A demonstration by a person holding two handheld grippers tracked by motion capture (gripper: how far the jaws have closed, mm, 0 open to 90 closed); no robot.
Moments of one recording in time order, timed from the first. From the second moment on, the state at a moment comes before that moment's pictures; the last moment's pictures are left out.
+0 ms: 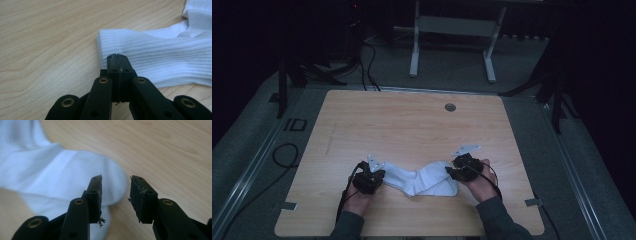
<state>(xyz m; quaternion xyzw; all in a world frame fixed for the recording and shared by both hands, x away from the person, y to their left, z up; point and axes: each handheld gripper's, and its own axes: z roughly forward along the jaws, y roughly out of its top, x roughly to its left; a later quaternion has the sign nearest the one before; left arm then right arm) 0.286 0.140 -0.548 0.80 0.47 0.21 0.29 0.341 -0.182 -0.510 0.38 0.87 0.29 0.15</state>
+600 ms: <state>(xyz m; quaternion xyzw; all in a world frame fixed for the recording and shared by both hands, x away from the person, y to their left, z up) 0.285 0.140 -0.548 0.80 0.48 0.20 0.30 0.371 -0.180 -0.539 0.42 0.86 0.27 0.09</state>
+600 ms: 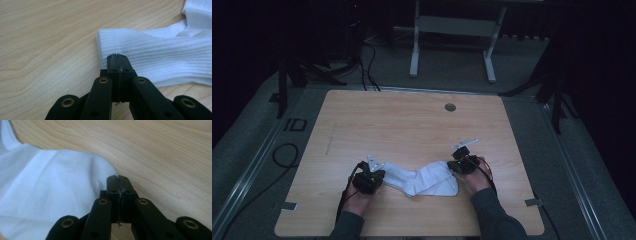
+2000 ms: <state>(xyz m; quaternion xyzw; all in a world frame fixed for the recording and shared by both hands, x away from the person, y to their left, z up) 0.284 0.140 -0.548 0.80 0.48 0.20 0.30 0.292 -0.220 -0.544 0.46 0.82 0.33 0.09</state>
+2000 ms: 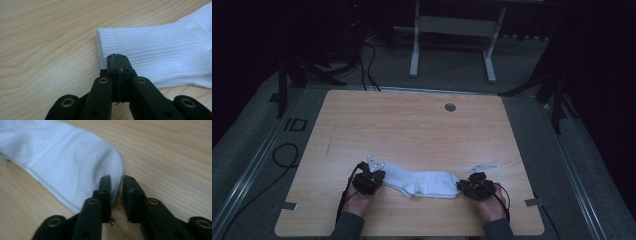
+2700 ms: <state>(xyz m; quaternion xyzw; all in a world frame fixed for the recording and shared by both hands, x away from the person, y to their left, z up) 0.281 0.152 -0.536 0.79 0.48 0.17 0.34 0.293 -0.239 -0.543 0.47 0.80 0.35 0.12</state>
